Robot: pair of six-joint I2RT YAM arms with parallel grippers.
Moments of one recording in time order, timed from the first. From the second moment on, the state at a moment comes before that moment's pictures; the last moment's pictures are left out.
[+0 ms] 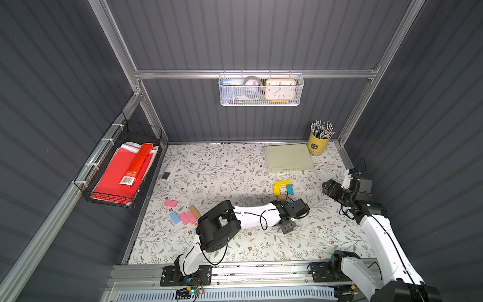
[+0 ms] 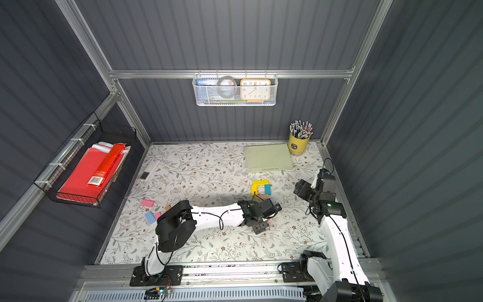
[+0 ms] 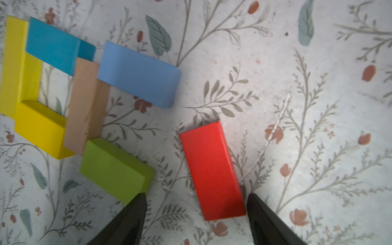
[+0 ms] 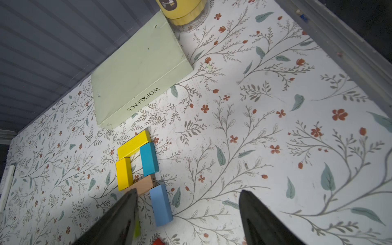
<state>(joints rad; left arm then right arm) -1.16 2.07 1.53 -0.58 -0.21 0.06 -0.10 0.94 0.72 -0.50 -0.21 0.40</state>
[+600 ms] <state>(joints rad) -0.67 1.45 1.22 -0.31 -0.13 -0.12 0.40 1.15 0.85 -0.61 -0.45 -0.69</state>
